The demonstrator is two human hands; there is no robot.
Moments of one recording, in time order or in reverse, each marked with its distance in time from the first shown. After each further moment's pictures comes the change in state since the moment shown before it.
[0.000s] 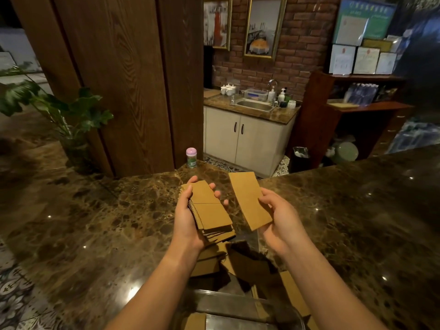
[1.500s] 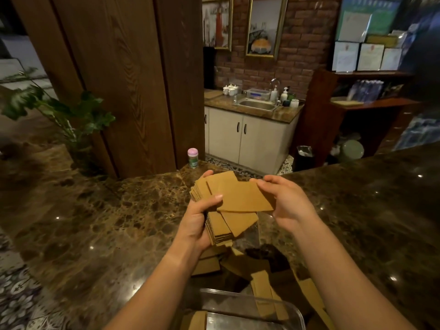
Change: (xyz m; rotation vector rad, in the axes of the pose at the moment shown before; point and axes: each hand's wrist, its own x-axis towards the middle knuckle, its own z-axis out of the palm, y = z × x) left_hand -0.014 -0.004 0.019 0.232 -0.163 -0.043; right_hand 0.029 -0.032 -0.014 -0.253 -0.031 -0.036
